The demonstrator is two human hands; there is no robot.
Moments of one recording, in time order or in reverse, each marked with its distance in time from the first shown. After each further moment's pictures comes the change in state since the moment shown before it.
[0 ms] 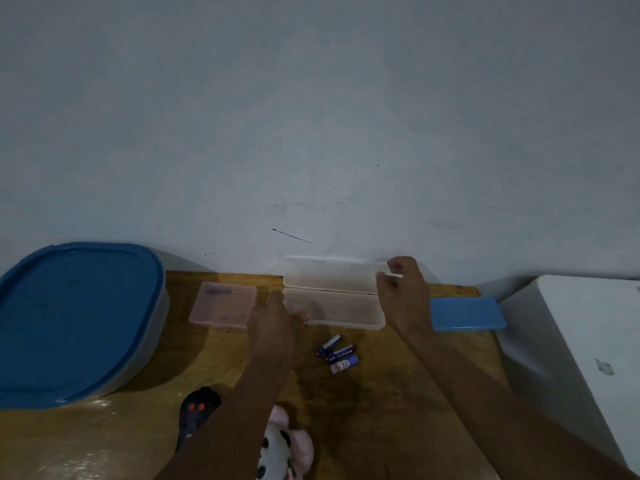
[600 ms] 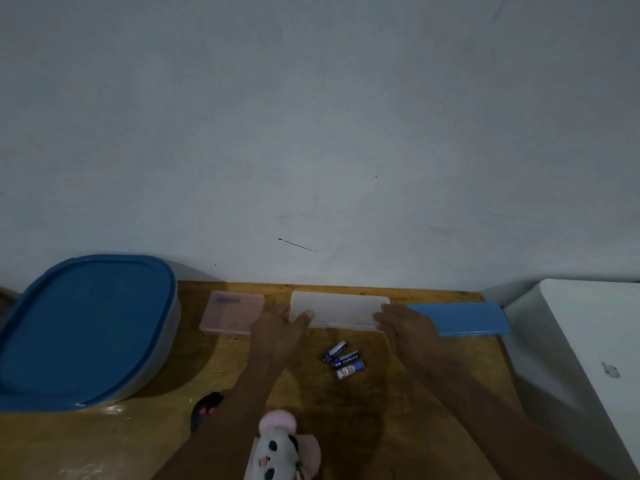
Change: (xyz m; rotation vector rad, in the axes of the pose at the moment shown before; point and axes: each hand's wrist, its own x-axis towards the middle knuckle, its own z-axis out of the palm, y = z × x) left_hand -0.004 -0.004 -0.016 -0.107 -0.056 0.015; right_hand -0.033 0.031 -0.021 -0.513 -0.347 -0.472
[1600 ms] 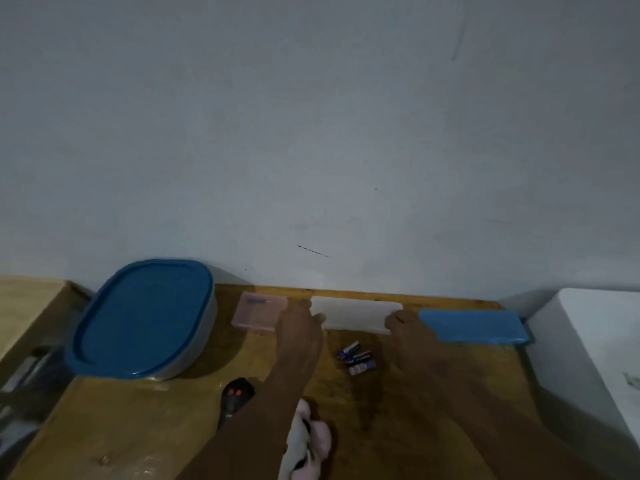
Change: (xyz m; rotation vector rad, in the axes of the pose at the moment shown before) left_hand -0.029 0.030 0.003 0.251 0.179 0.056; right_hand 0.000 -0.021 -0.013 -0.102 -0.295 0.079
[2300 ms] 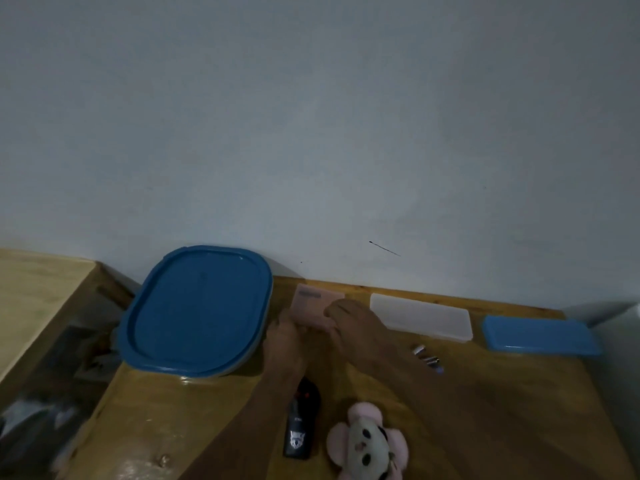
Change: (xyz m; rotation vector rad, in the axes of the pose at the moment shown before) left_hand 0.040 -0.139 -0.043 -0.228 -0.051 -0.132; right_hand 0.054 -0.183 0.028 0.086 0.142 -0.381
